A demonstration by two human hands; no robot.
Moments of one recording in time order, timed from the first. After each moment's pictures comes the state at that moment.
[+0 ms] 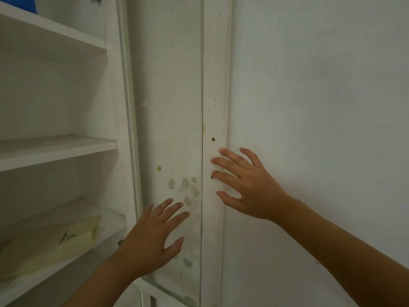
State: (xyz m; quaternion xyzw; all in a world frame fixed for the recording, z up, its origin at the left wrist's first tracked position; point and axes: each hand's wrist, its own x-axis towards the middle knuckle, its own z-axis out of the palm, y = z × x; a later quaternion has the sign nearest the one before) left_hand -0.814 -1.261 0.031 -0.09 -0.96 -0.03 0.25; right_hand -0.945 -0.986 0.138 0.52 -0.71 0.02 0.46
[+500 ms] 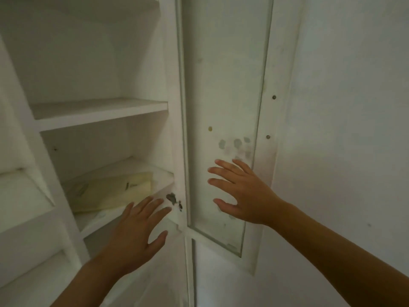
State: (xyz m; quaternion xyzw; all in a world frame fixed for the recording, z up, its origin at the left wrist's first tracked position) left_hand -0.666 -1.368 -0.039 0.02 -0.97 -0.03 0.22; right_hand -0.873 -1.097 0.039 0.60 -0.72 0.09 0.33
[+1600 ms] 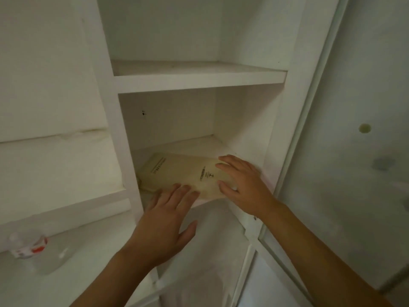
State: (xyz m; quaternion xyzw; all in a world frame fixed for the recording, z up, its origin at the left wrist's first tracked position) left_hand -0.663 -1.466 -0.067 0.22 -0.95 0.00 0.21; right_hand -0.927 -1.387 -0.041 0.66 -0.68 0.30 0.09
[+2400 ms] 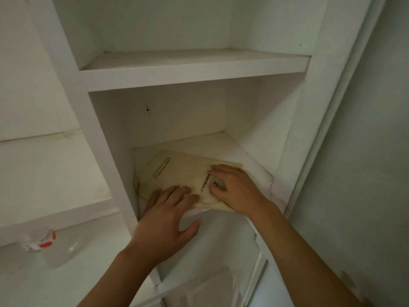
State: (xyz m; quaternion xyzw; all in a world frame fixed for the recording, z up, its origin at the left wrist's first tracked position) left_hand -0.692 -1.491 -0.079 0.28 -0.93 -0.03 0.22; right_hand -0.940 -1.449 -0.063 0.67 -0.70 0.25 -0.03
